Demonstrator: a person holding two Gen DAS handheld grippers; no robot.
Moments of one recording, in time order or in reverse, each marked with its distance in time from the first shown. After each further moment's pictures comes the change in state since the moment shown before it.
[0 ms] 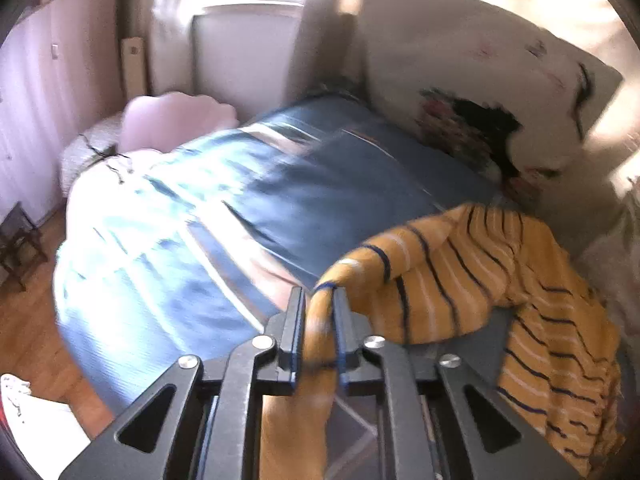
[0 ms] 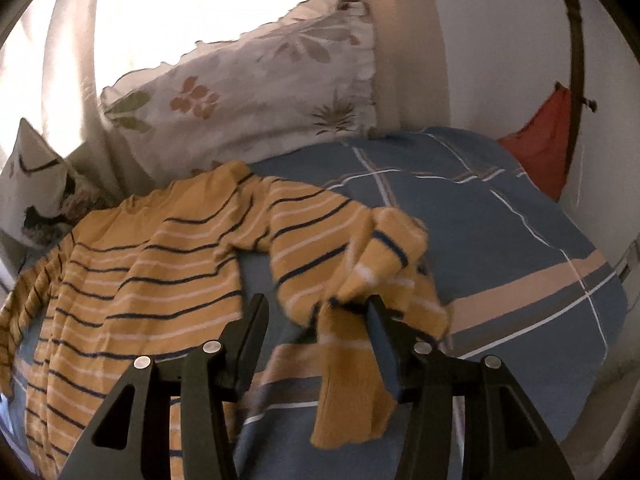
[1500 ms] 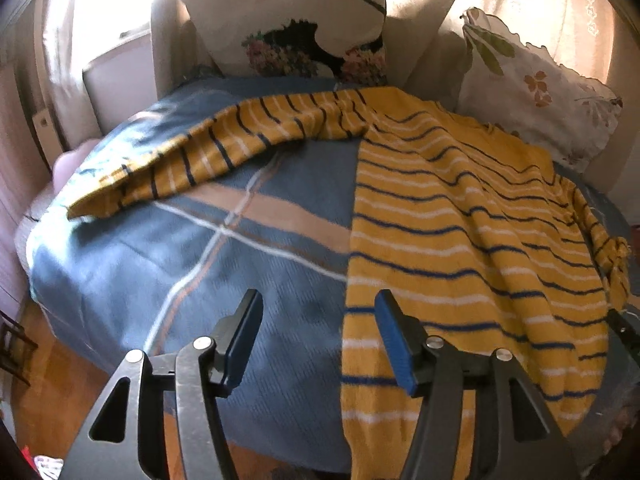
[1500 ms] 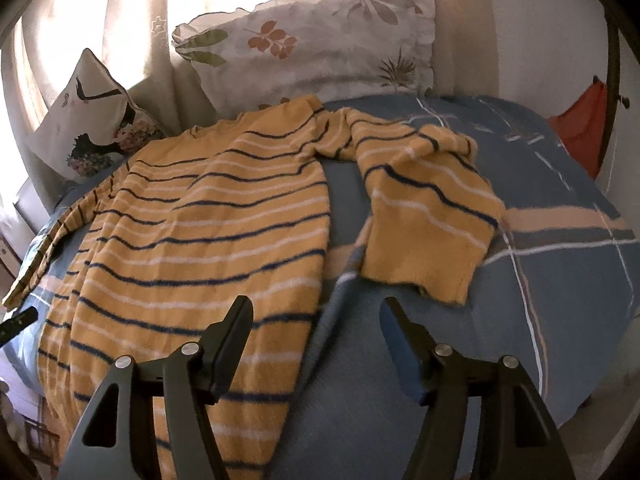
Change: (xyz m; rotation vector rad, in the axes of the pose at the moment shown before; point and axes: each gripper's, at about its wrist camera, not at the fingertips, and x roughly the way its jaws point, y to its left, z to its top) left arm -0.075 -0.073 -0.154 0.405 0.052 -0.217; right arm -0.029 0.027 -0.075 -0.066 0.114 0.132
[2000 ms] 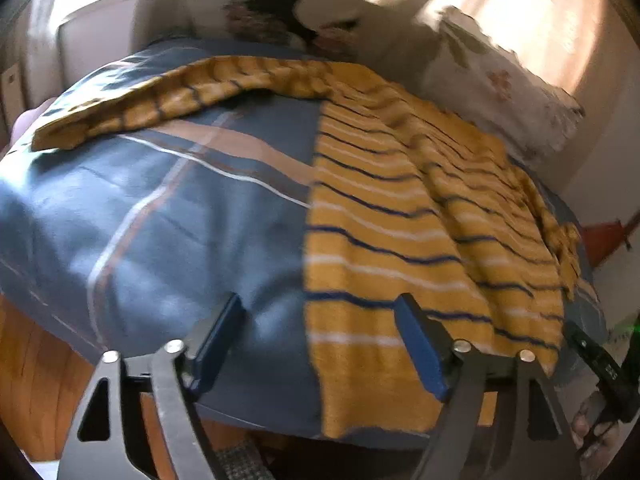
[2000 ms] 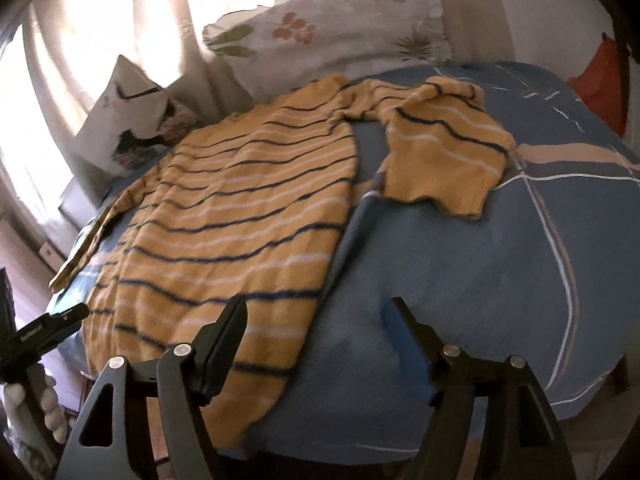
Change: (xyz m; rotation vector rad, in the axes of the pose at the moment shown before) left arm -0.005 0.000 -0.042 -0.028 0.049 -0.214; right arm -0.023 0.004 -0.049 0.004 0.007 0.175
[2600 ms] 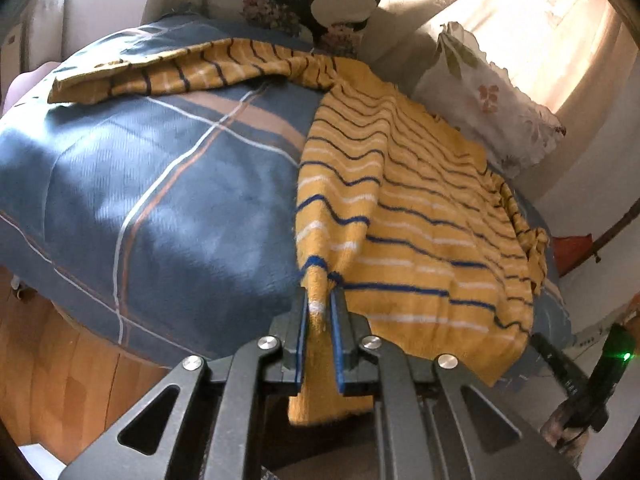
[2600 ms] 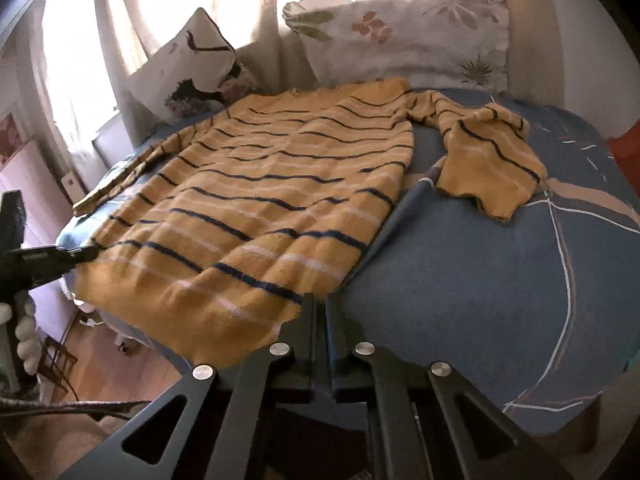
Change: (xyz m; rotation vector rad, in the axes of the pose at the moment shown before) left arm -0.030 0.041 -0.019 -0.101 0.031 -0.124; right arm -0.032 0.016 -0.013 -0.194 0.004 0.085
